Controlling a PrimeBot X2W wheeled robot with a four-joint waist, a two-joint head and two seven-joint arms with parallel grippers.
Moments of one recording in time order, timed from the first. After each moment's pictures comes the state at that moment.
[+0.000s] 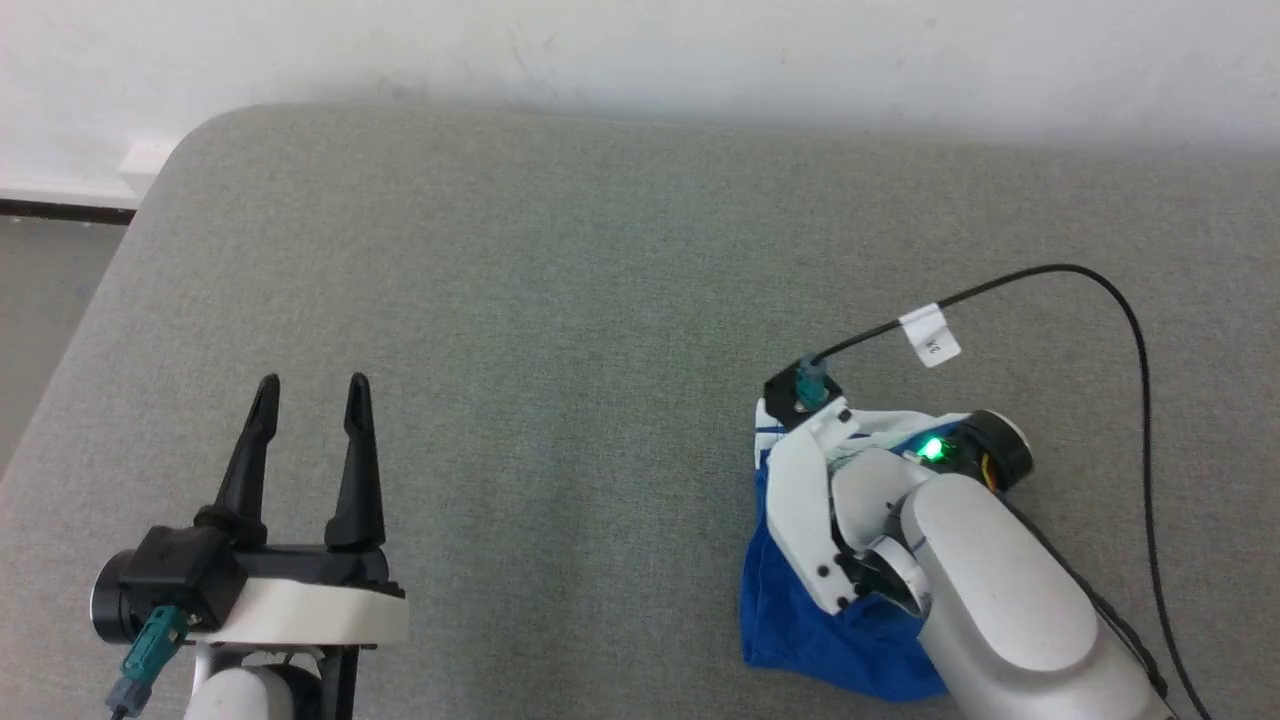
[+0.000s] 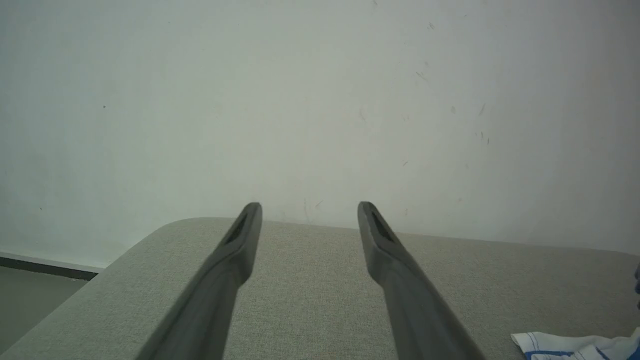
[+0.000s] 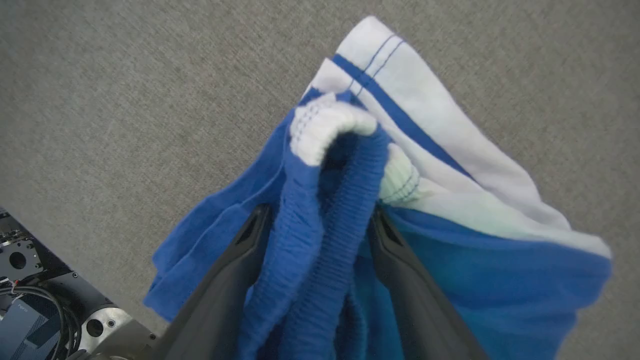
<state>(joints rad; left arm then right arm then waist) -0.04 0.06 0.09 -0.05 -0.14 -0.12 -0.26 -0.49 -0.05 0.43 0.44 0.14 0.13 0.90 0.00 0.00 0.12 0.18</state>
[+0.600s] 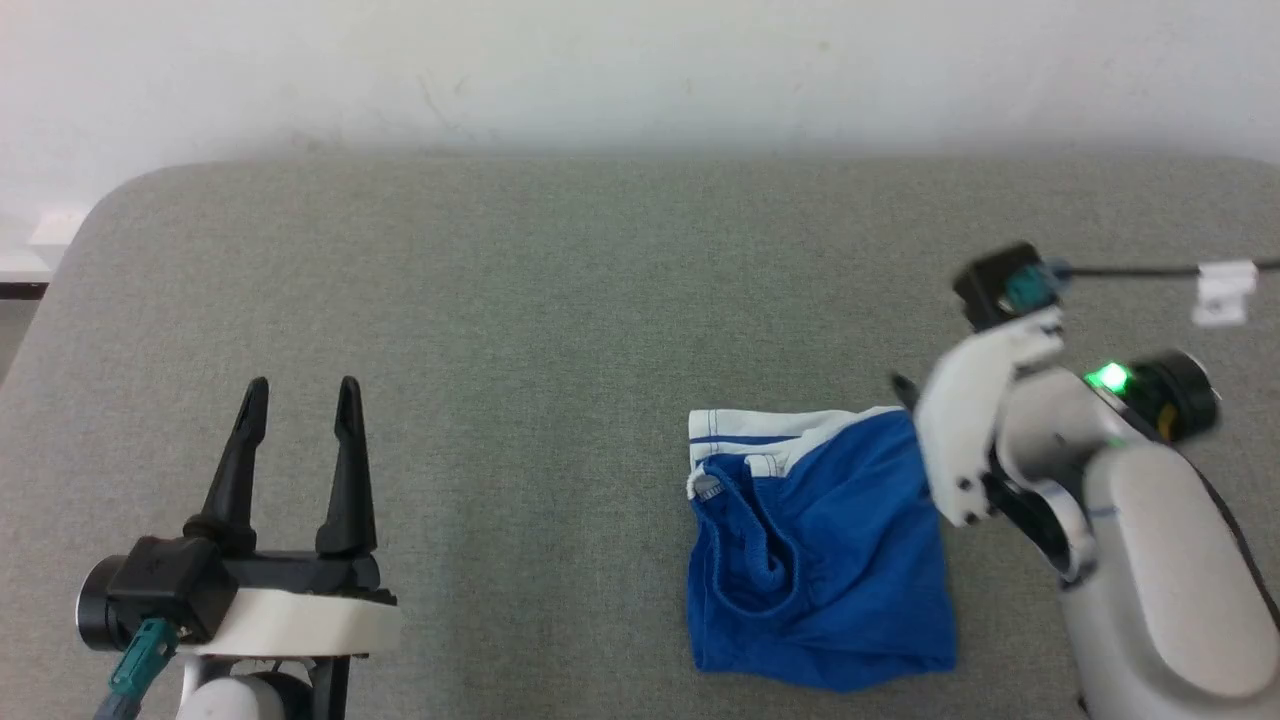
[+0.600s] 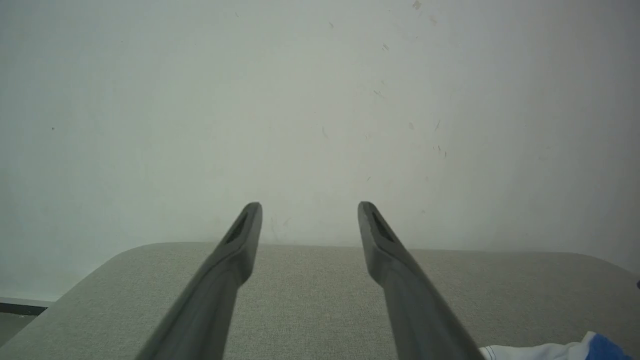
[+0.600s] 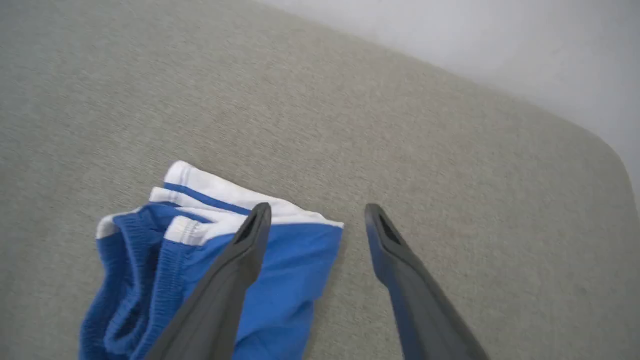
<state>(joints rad) -0.02 0.06 0.10 -0.09 -0.13 -0.12 -0.26 -0.42 -0.09 0.14 0.13 0.09 0.13 0.78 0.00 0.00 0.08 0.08</state>
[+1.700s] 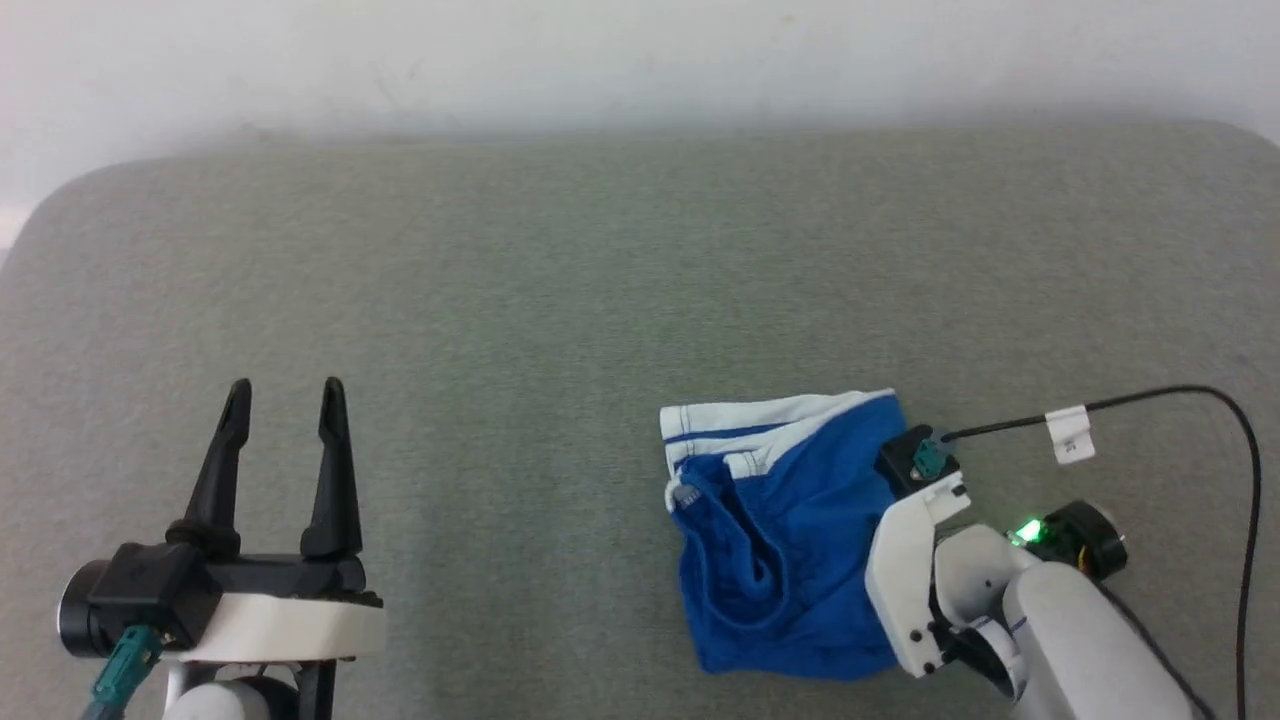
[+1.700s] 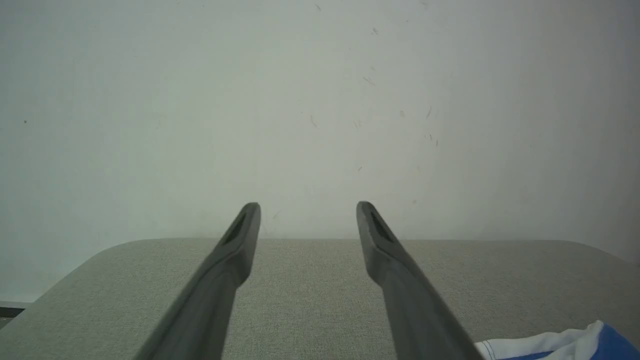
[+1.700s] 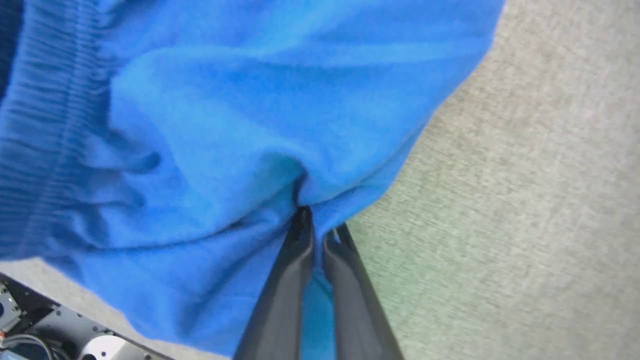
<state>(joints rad) -0.02 0.07 0.11 -0.10 -0.13 -0.12 -0.26 -0.28 -0.12 0.27 0.37 0.12 0.13 0.72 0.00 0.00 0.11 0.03</state>
